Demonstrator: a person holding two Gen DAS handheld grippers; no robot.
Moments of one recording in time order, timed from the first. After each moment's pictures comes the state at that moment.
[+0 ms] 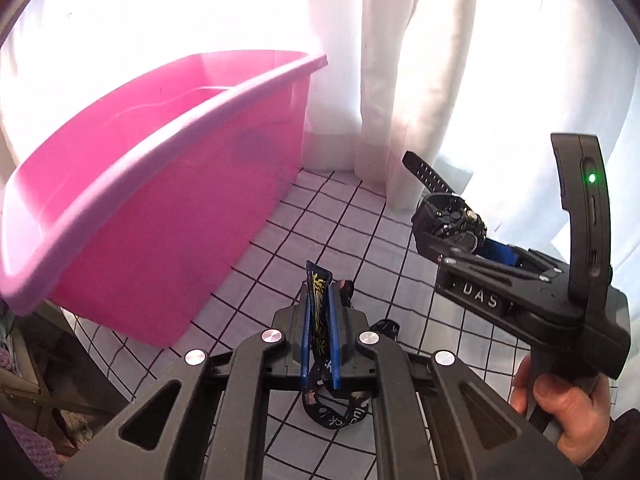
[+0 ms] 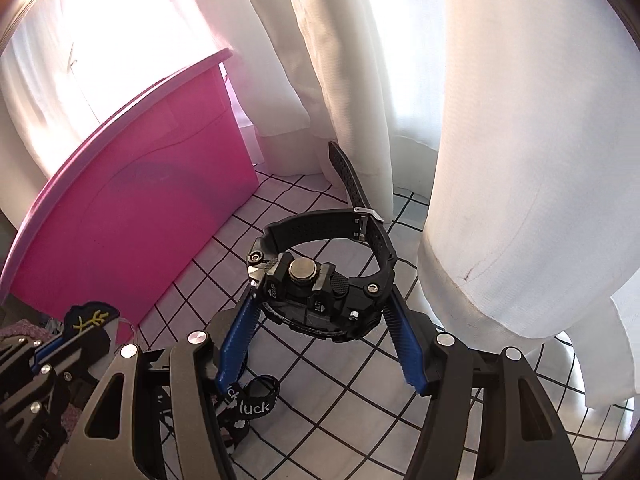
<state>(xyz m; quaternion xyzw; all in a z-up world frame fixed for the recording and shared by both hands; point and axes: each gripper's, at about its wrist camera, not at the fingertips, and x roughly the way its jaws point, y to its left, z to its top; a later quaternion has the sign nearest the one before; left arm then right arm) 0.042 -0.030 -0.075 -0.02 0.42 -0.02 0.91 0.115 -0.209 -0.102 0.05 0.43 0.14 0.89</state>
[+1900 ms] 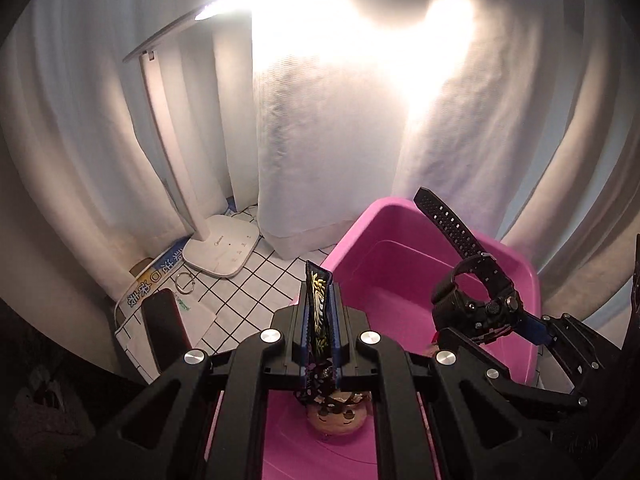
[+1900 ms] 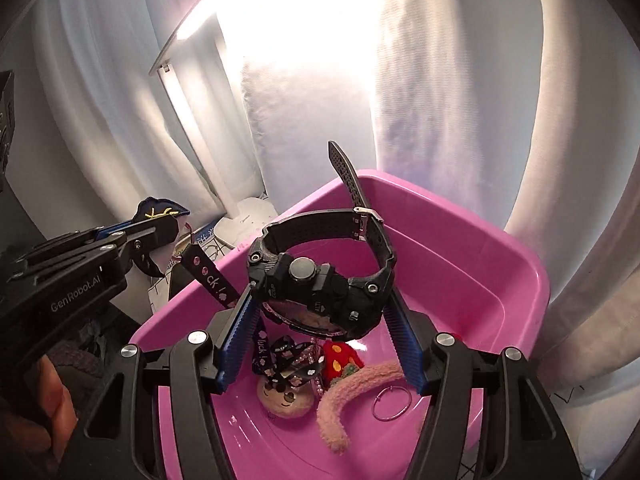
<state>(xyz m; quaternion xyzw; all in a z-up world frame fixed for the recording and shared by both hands) 0.194 0.220 0.058 -0.03 0.41 0.06 0.91 0.210 0.039 0.040 0.00 0.41 0.24 0.88</state>
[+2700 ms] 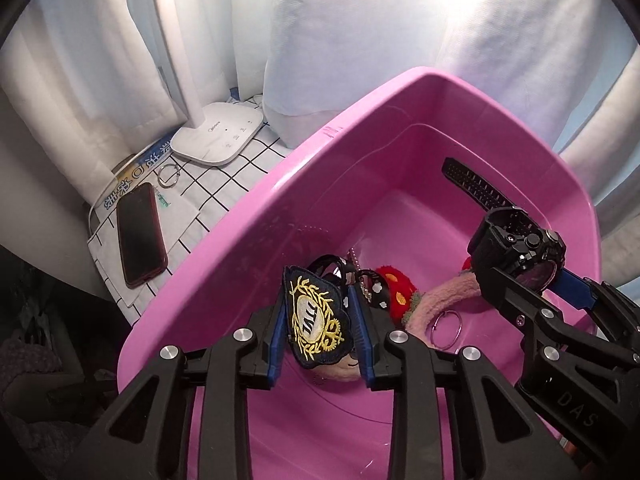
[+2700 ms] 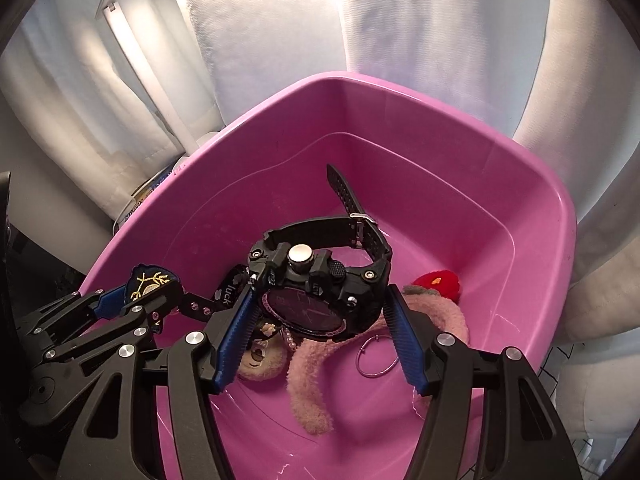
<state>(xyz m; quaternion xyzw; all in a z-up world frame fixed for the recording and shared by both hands) 0.193 0.228 -0.032 -0.07 0.52 0.08 0.85 0.229 0.054 -0.014 -0.02 0.50 0.19 0.84</state>
